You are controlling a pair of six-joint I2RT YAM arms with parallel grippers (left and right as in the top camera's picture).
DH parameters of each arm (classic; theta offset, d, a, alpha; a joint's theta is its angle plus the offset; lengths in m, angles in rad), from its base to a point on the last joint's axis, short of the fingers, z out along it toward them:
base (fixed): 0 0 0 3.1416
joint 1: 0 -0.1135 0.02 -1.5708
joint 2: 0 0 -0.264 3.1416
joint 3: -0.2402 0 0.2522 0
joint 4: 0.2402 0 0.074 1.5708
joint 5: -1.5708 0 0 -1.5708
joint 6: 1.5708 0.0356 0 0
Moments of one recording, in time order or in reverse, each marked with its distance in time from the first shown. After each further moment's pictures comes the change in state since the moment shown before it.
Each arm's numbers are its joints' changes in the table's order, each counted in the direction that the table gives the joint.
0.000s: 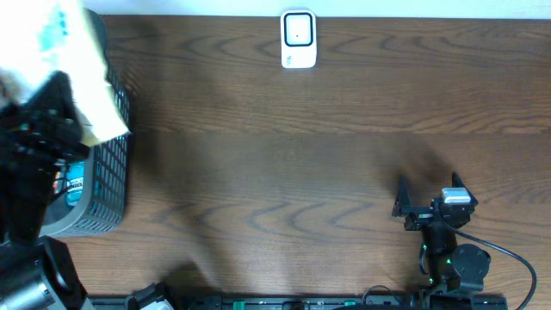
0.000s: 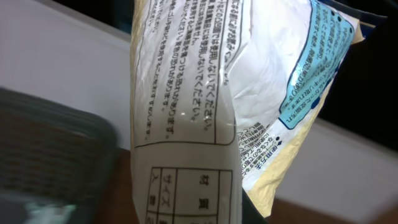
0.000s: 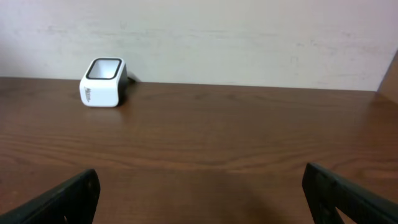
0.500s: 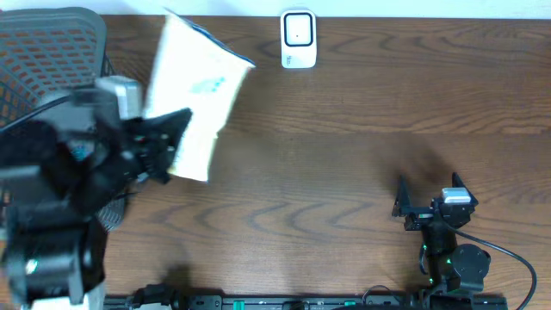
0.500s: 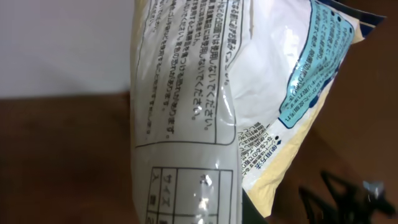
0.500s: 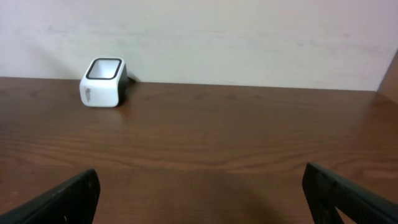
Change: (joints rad) left arm 0.389 -0.050 0.109 0.146 -0.117 0.245; right arm 0.000 0.000 0.000 0.000 0.000 0.000
